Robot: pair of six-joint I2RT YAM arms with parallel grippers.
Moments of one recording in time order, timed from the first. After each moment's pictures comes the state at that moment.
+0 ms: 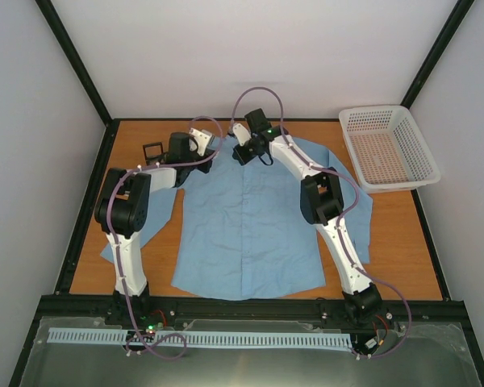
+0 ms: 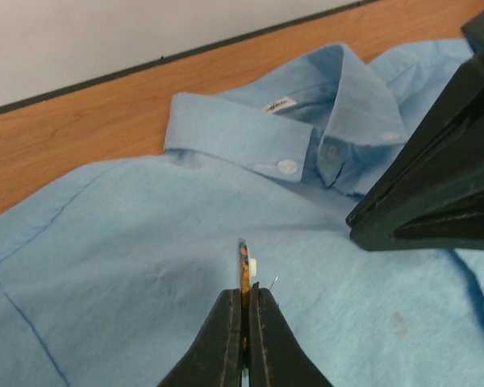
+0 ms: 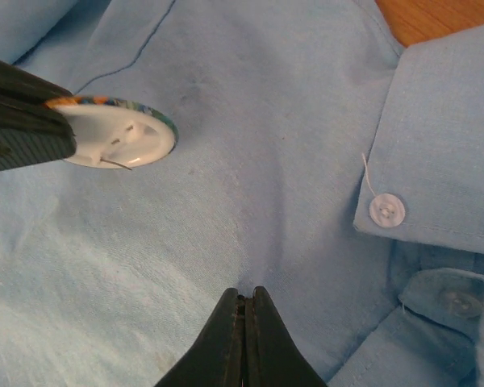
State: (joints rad) left arm -0.22 2.03 1.22 0.29 0.35 0.11; right arm 0.49 2.62 2.42 -0.76 -0.40 -0.21
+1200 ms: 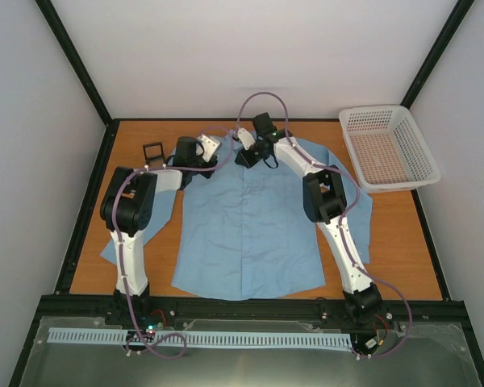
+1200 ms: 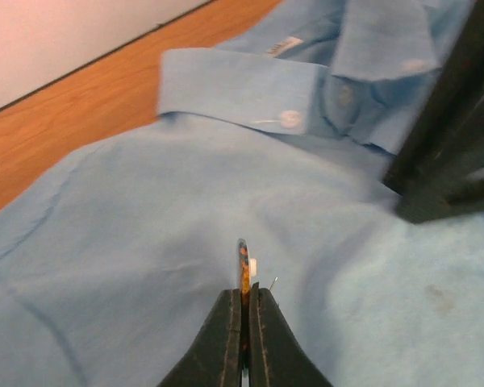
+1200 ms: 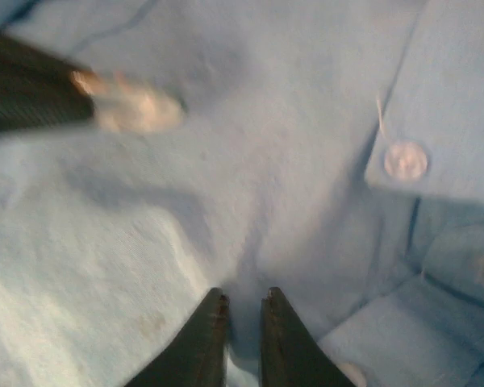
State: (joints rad) left arm -0.28 2.08 1.22 0.27 0.22 0.30; right arm 0.45 2.62 2.36 -0.70 -0.51 -0.22
